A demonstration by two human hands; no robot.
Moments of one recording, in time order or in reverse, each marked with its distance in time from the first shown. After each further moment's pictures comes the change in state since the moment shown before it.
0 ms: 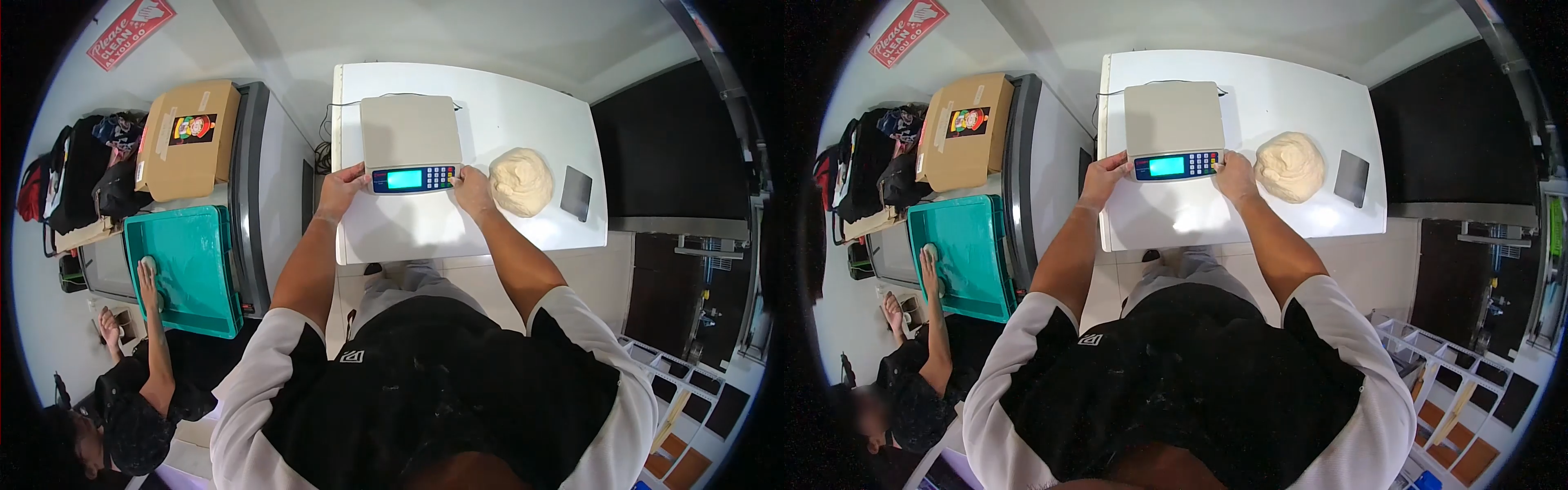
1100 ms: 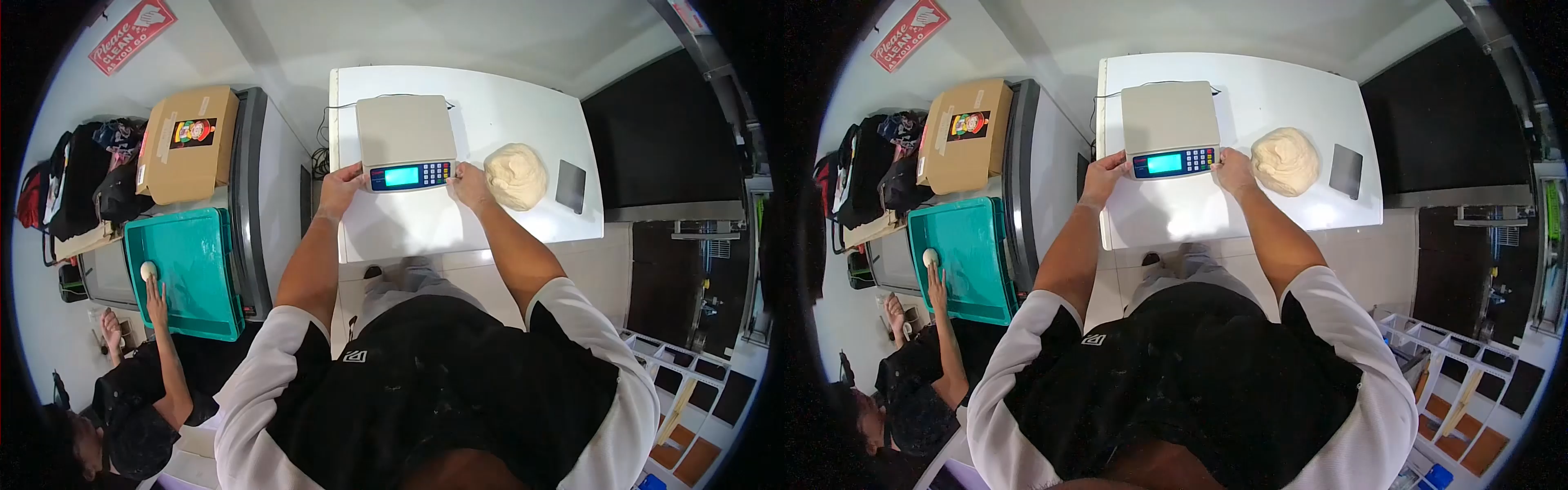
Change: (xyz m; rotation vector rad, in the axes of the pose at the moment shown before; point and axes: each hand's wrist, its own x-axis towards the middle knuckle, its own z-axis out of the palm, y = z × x) left_hand 0.002 -0.006 -0.001 -0.007 -0.030 0.068; right_hand -0.009 -0.011 -0.013 -0.035 -0.034 0.087
